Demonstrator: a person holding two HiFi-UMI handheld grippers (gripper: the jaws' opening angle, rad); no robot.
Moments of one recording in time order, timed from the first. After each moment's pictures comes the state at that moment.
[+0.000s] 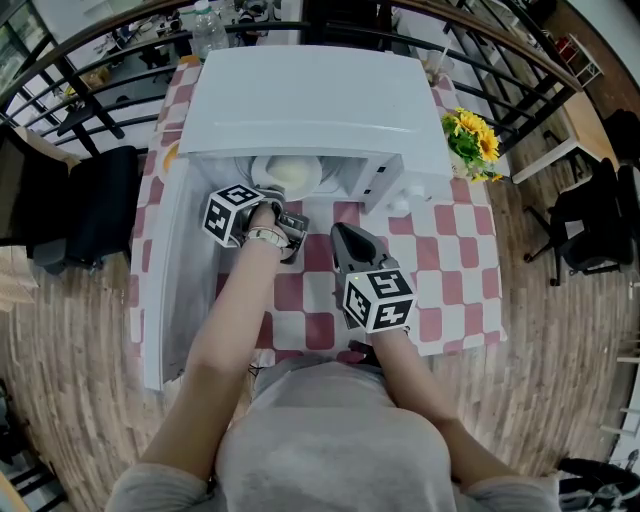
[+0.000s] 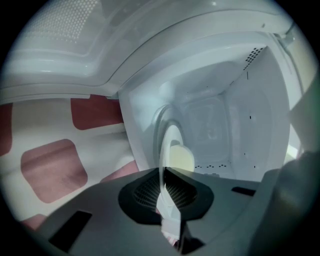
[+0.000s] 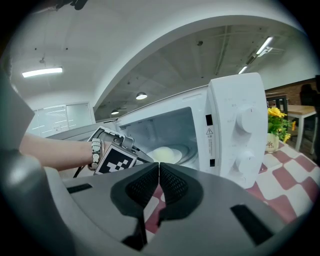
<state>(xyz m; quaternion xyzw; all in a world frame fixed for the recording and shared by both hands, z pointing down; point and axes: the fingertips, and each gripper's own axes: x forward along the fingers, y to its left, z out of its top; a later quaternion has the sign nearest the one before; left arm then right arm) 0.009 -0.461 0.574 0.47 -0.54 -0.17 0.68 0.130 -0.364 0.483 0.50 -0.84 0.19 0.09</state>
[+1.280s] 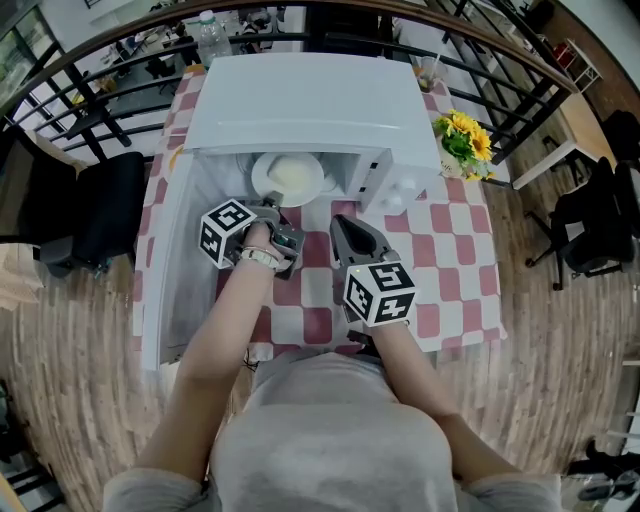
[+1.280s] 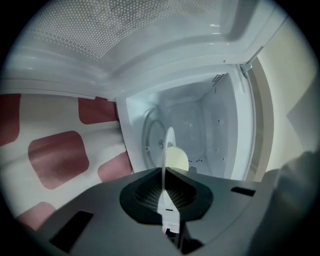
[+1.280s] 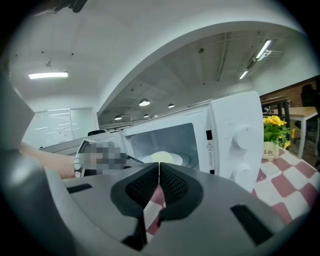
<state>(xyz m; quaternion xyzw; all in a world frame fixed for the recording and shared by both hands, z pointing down) 0.015 -0.429 0.535 0.53 -0.49 -0.24 0.65 0.135 -0.354 0.454 0.49 -0.85 0.16 0.05</state>
